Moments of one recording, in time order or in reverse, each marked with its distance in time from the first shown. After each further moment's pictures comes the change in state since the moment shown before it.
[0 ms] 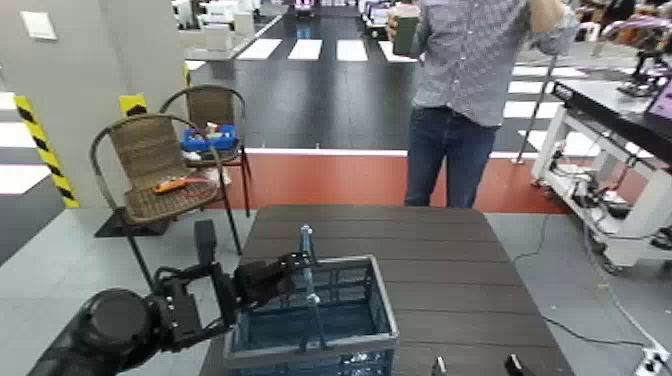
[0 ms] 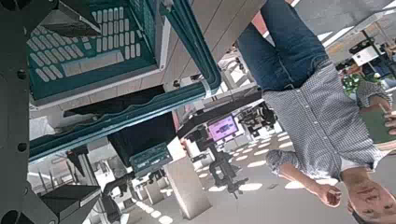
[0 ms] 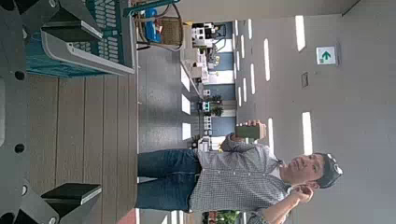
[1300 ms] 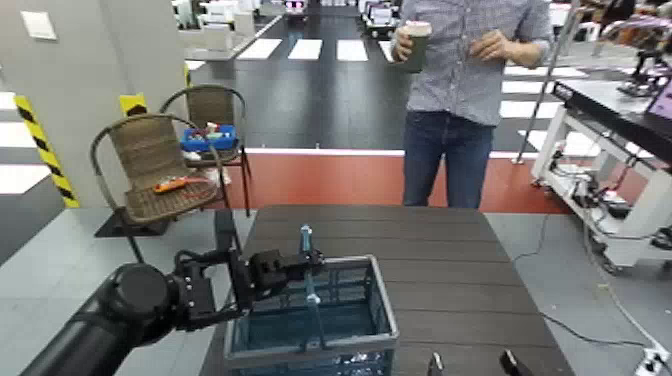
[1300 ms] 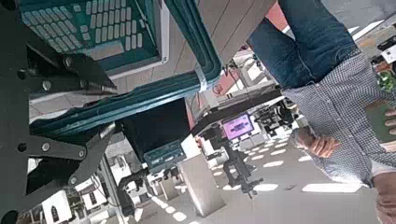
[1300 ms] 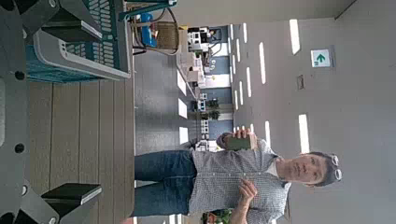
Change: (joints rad) left arm -0.131 0.000 -0.106 0.139 0.026 0.024 -0.023; right arm -0.023 -0.009 0.011 0.026 -0.022 -0.022 0.007
